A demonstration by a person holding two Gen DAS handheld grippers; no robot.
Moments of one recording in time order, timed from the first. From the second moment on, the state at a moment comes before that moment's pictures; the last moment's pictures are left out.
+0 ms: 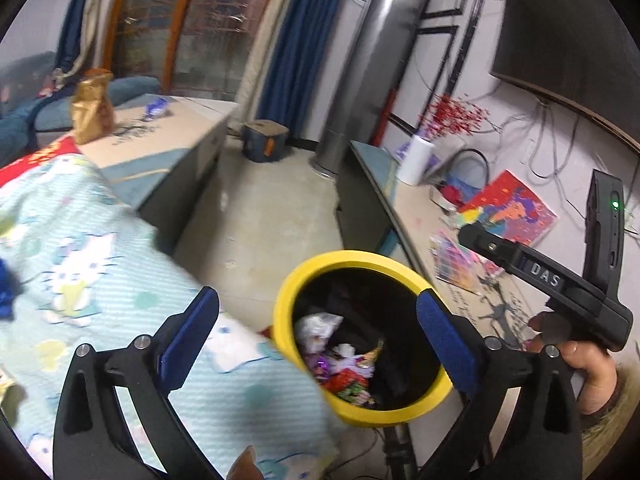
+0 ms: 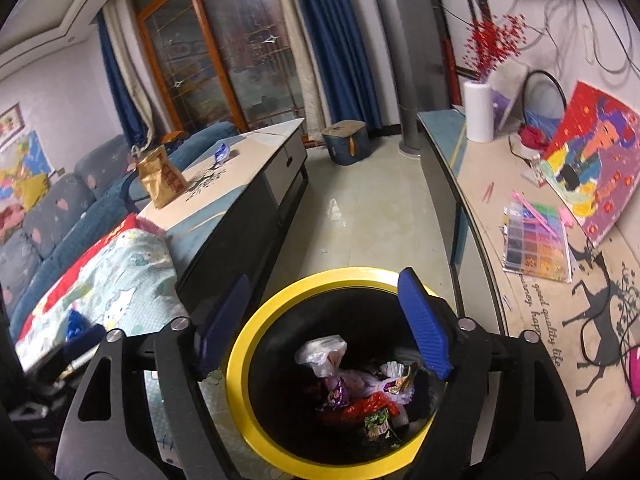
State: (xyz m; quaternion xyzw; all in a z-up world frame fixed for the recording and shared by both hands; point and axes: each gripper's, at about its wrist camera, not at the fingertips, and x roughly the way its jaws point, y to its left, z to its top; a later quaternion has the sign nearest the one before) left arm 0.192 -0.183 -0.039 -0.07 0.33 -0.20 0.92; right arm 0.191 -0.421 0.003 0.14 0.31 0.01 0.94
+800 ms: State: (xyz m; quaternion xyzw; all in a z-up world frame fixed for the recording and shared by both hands) left arm 0.149 -0.068 -0.018 -0.10 0.29 -0.05 0.95; right arm 0.178 -0.321 0.016 0.08 0.32 0.13 0.93
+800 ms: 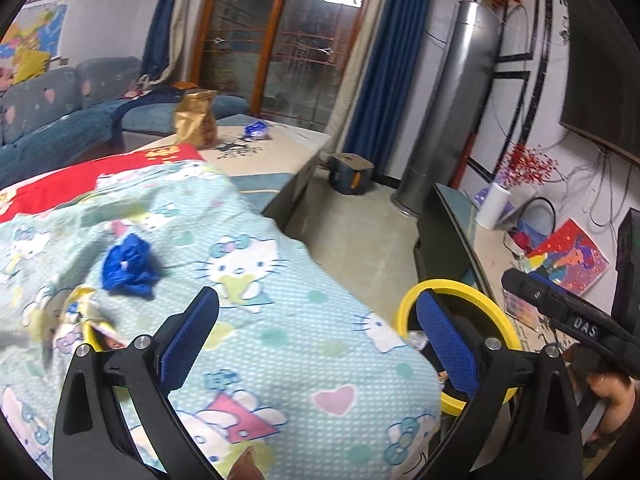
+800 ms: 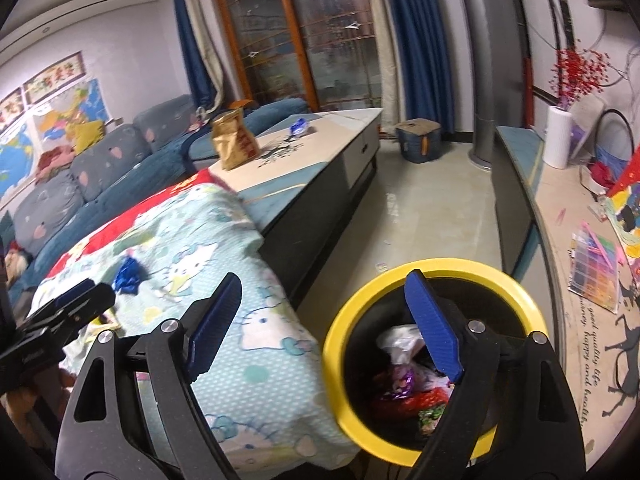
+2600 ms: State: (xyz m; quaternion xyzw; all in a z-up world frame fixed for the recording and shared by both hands) left arm 0.112 0.083 -0.089 -0.23 0.37 0.07 0.90; right arm 0.271 -0.024 -0.038 0.00 0.43 0.36 0.83
